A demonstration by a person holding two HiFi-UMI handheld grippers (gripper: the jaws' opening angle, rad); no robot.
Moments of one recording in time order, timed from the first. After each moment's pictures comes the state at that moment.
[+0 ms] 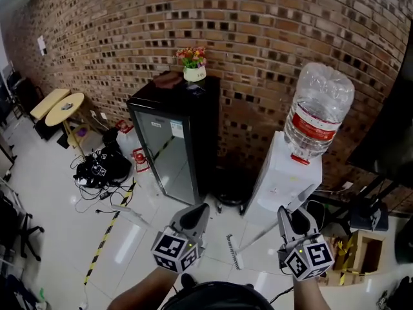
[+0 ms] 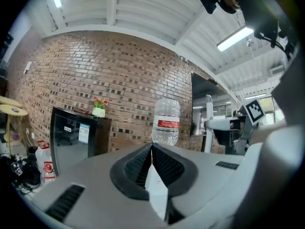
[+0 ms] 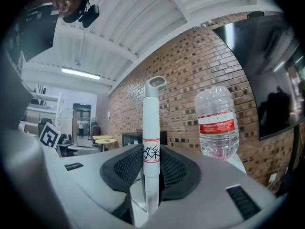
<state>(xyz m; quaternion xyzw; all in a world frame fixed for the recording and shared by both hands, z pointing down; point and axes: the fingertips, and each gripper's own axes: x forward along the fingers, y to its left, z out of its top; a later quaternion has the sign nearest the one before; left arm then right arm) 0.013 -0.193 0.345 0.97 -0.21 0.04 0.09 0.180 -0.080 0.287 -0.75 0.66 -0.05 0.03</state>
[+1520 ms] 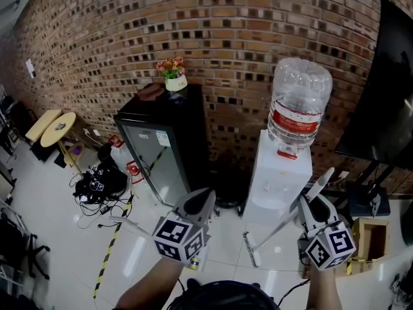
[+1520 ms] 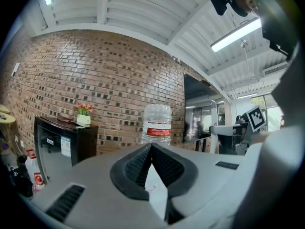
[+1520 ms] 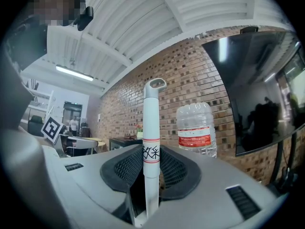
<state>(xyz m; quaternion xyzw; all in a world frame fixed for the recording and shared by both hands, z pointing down) 0.093 -0.172 0.279 0.98 -0.16 0.04 0.06 0.266 -0.014 0.241 -0.78 0.62 -0.01 0.04</state>
